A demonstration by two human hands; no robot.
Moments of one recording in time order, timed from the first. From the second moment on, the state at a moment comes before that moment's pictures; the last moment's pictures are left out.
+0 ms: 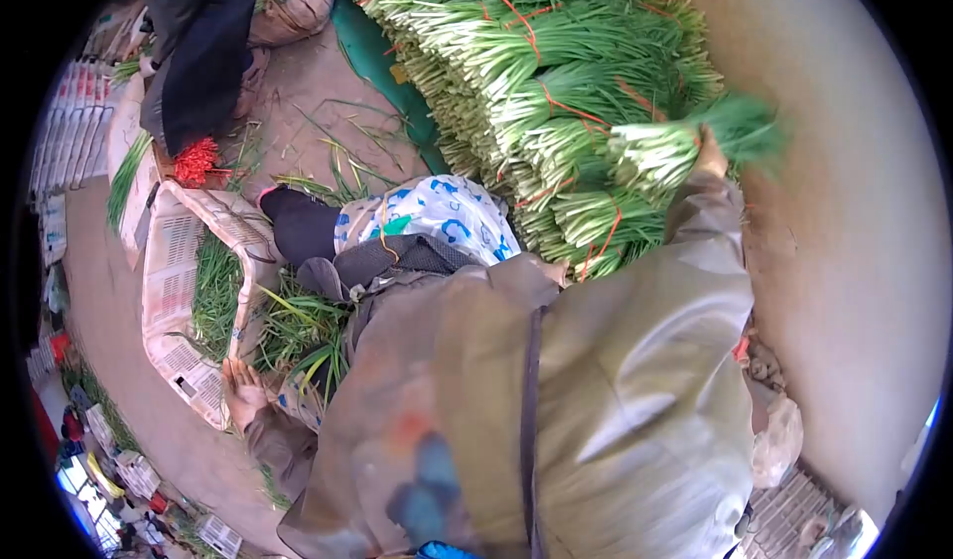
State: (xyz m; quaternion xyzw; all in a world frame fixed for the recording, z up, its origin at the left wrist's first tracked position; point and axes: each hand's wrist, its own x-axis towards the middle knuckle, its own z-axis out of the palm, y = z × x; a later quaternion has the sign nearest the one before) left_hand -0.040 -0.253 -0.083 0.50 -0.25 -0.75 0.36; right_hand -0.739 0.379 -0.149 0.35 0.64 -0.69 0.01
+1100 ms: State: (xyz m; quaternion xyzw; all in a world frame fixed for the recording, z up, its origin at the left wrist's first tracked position) left_hand -0.074 -0.214 -0.156 0.57 -0.68 -0.45 -0.07; right_hand -0.311 -0.398 -0.067 -0.77 0.52 -0.04 0.37
